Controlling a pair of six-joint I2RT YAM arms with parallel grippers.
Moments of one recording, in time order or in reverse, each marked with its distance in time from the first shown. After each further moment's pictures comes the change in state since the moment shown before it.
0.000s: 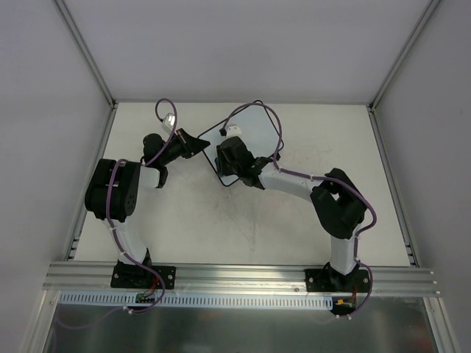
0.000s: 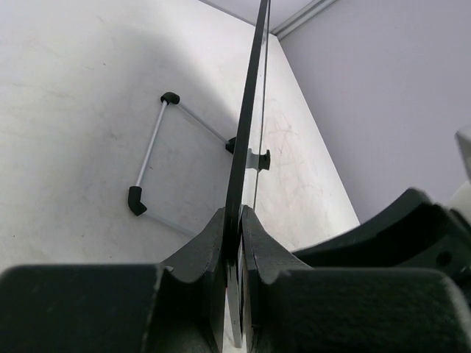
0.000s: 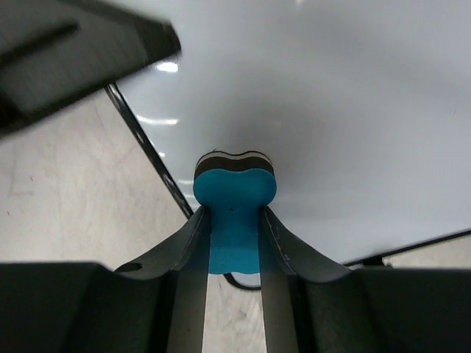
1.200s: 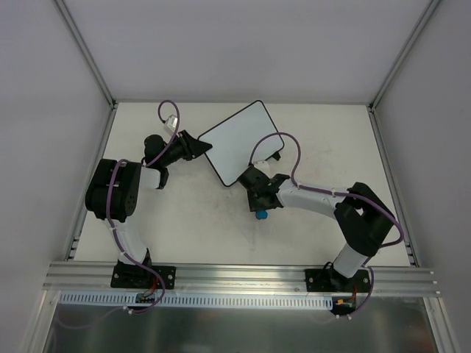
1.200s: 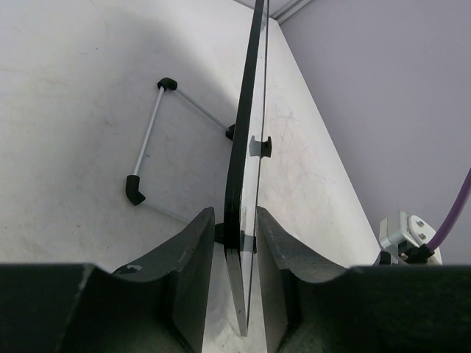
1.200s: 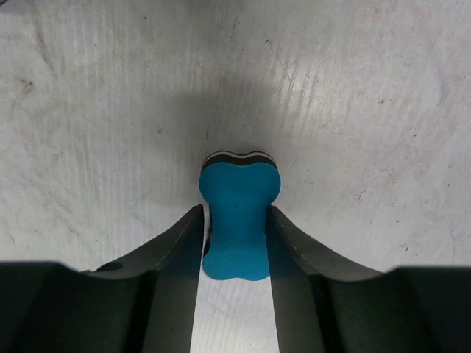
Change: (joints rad) left arm -0.007 0.000 -0.011 -0.003 0.021 0.024; right arm 0.043 -0.254 -0.341 -0.482 0.074 0.212
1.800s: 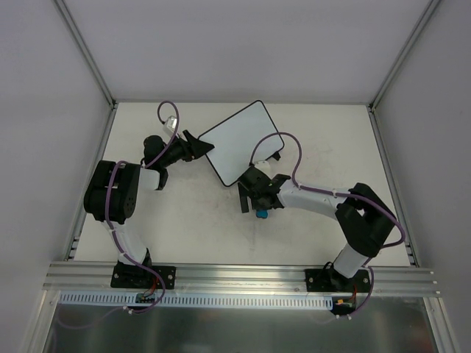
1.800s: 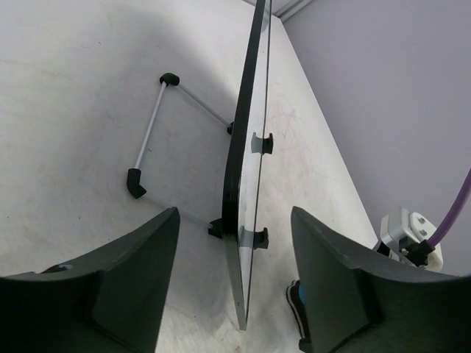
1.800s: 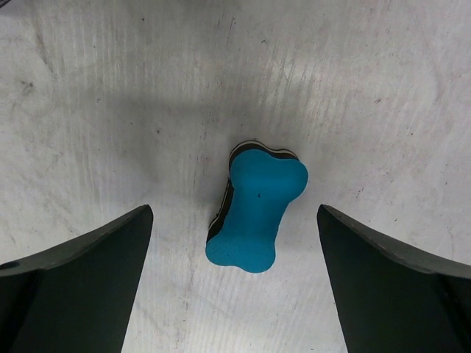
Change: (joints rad) left arm 0.001 -0.019 -0.016 -0.017 -0.005 0.008; right arm 0.002 -0.003 -0.008 0.003 0.007 0.010
